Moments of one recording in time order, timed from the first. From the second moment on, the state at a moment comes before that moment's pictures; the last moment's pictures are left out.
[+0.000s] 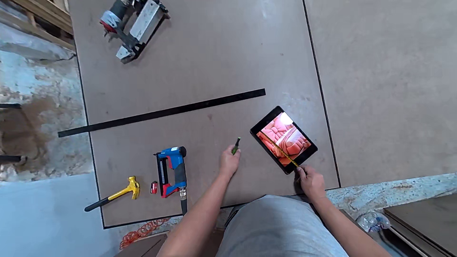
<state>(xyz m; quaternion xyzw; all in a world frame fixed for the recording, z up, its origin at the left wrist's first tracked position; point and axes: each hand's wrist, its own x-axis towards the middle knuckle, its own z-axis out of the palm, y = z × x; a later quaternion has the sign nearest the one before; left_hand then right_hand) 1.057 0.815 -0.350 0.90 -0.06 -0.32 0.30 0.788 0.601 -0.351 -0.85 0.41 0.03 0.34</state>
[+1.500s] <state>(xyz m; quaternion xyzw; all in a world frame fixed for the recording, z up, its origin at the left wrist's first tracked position) 1.051 0.869 -0.355 0.83 0.04 -0.41 0.38 0.789 0.603 -0.354 -0.86 0.40 0.04 0.31</state>
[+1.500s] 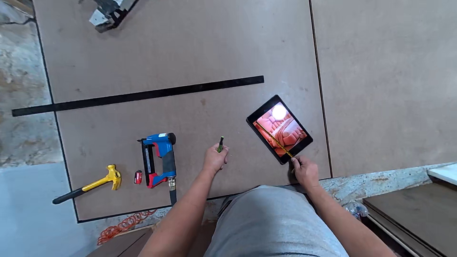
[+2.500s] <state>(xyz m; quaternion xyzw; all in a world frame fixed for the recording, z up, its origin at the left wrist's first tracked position) 1.053 0.866 -0.351 0.83 0.03 -0.40 0.38 0.796 0.565 -0.352 -0.86 0.41 0.02 0.30</state>
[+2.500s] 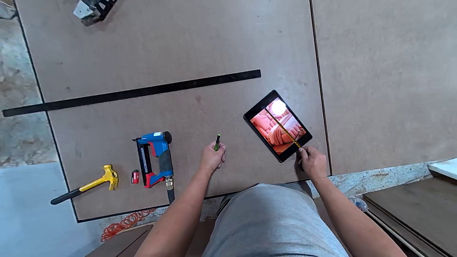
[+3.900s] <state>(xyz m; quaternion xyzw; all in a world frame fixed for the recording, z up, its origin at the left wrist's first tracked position) 0.984 0.901 -0.359 0.87 0.02 -0.39 0.30 0.787 0.565 -0.343 -0.84 0.43 0.04 0.33</state>
